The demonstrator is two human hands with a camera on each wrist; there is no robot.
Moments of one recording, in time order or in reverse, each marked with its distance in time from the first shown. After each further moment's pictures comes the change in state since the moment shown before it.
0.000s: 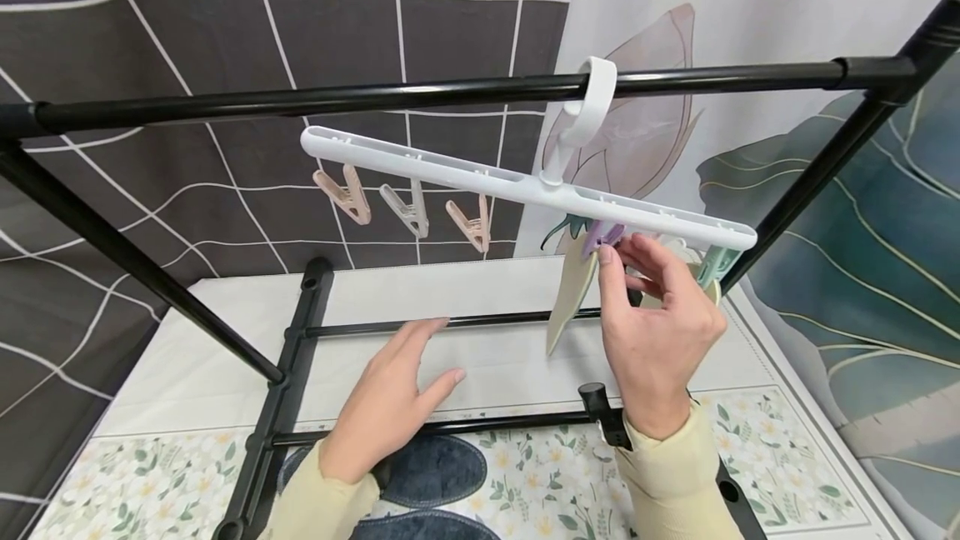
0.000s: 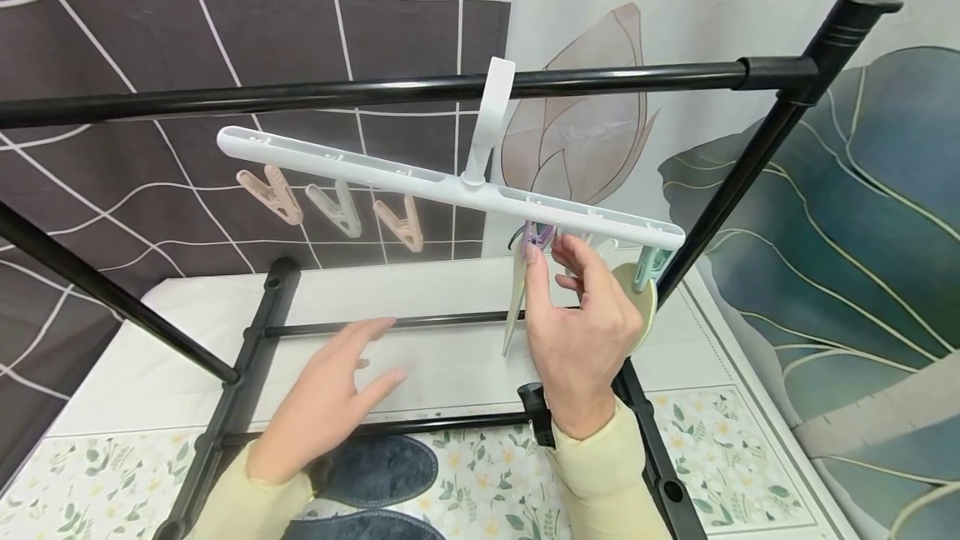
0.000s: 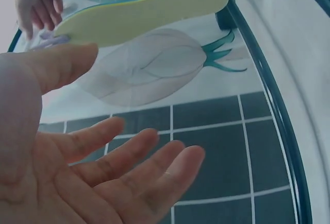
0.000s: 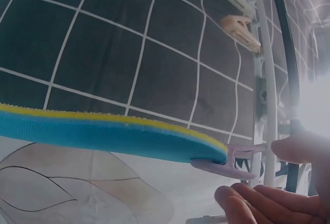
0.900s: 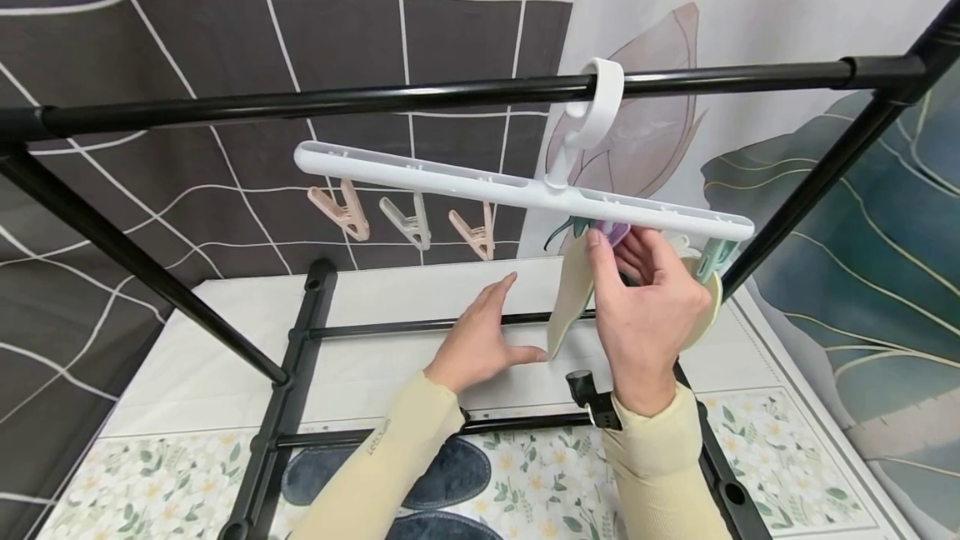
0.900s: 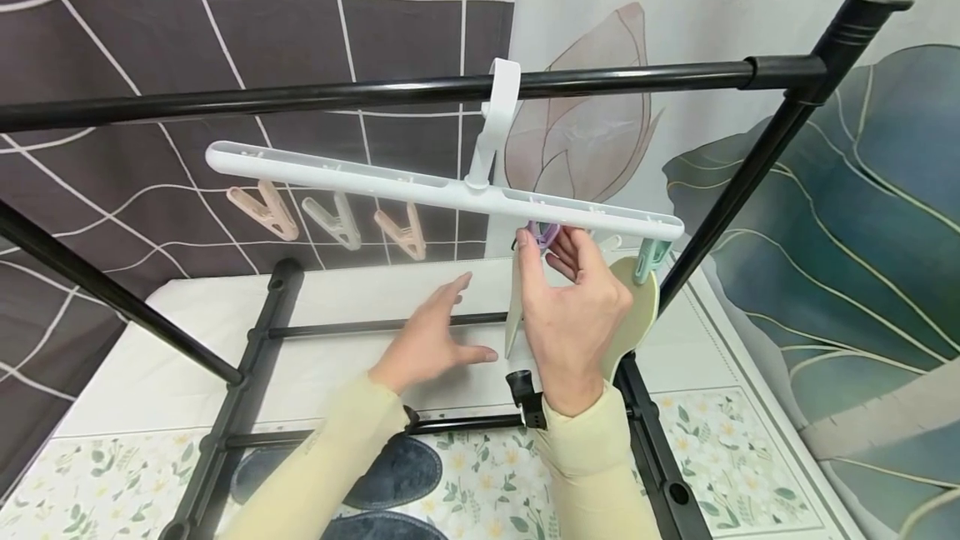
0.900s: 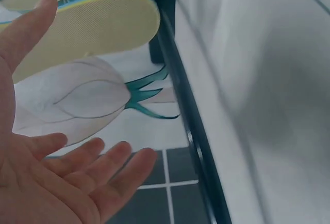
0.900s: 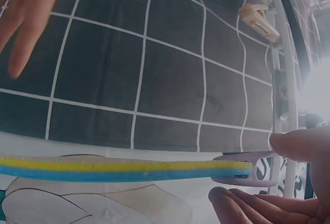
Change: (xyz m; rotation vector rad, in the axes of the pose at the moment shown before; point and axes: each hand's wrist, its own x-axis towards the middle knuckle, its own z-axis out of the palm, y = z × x) left_hand 0.085 0.015 0.078 -0.119 -0.193 -0.056; right_hand 0.000 0.025 0.017 0.081 -0.048 0.163
